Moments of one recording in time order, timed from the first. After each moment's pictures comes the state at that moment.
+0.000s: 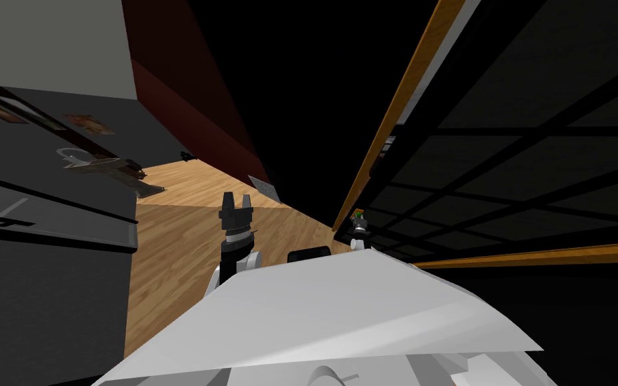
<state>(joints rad) -0.04 -0.26 -0.05 -0.59 -0.58 -0.89 -1.45</state>
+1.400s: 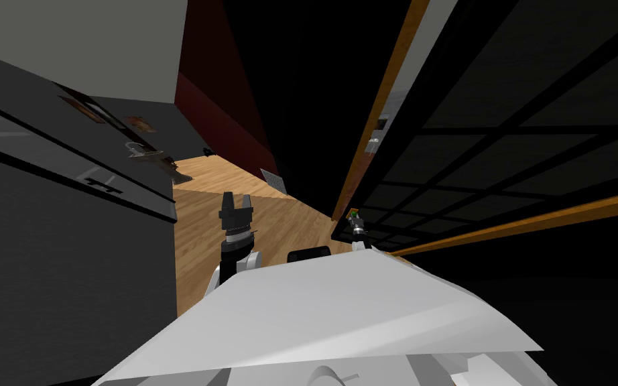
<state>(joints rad) 0.00 -0.31 0.08 -0.64 -0.50 -0.89 -1.56</state>
